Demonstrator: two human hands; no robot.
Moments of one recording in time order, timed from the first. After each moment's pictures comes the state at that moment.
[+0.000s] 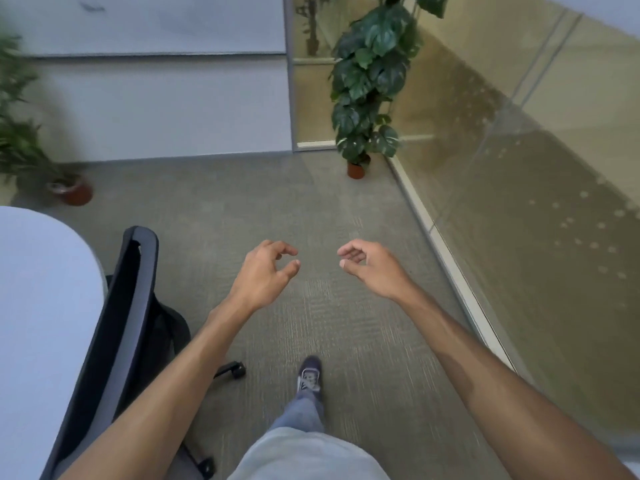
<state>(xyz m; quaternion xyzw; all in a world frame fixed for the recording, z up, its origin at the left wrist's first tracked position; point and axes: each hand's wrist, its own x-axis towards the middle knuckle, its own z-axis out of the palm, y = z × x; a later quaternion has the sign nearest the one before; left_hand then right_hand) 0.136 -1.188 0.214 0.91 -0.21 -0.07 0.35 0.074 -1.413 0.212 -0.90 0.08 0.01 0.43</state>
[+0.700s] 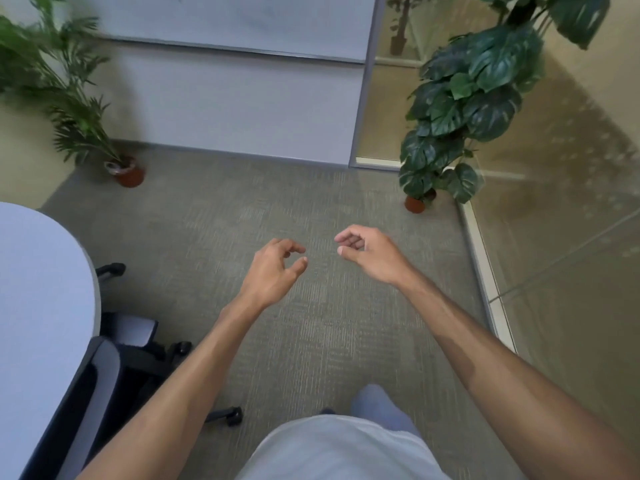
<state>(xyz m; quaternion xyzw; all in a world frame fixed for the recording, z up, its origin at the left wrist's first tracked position) 0.434 -1.240 0.192 0.92 -0.08 -0.04 0.38 0.444 -1.460 0.217 -0.90 -0.04 0.09 0.43</state>
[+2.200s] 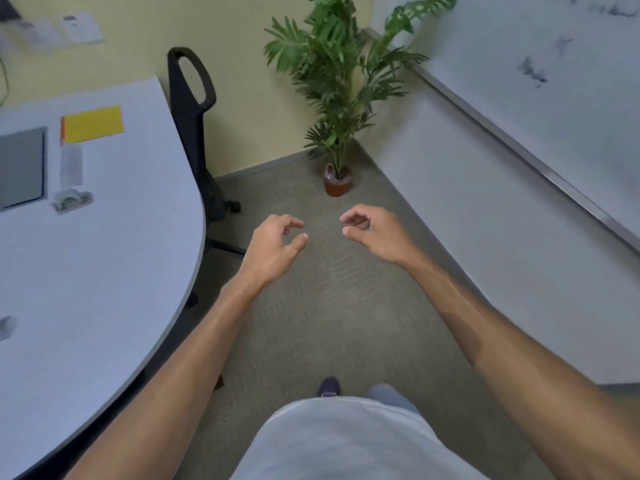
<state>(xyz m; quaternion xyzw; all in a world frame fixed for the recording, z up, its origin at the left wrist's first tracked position) 0.926 -0.882 0.214 0.85 0.37 0.16 0.35 1.125 -0.989 0.216 -0.78 -0.48 0.23 0.34</state>
